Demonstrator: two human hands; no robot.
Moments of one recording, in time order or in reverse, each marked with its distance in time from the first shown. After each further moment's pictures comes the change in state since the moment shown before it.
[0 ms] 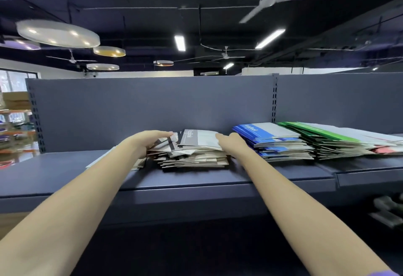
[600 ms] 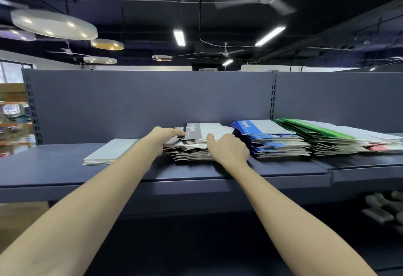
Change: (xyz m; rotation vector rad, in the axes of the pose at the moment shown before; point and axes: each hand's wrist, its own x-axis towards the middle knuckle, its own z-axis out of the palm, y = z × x) left_hand 0.000 -0.006 0.033 -0.076 0.075 0.053; right_hand -0.042 -0.001 0.020 -0.459 0.319 -0.097
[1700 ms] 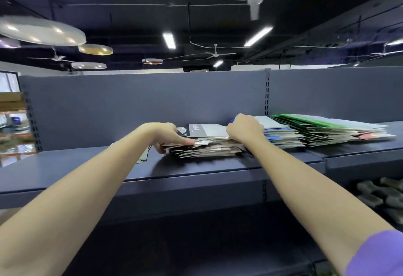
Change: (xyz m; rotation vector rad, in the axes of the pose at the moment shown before) left_hand -0.035 0.035 -0.014 0.915 -0.337 0.169; right_hand 0.028 0.008 -0.048 -0.190 -0.013 0.002
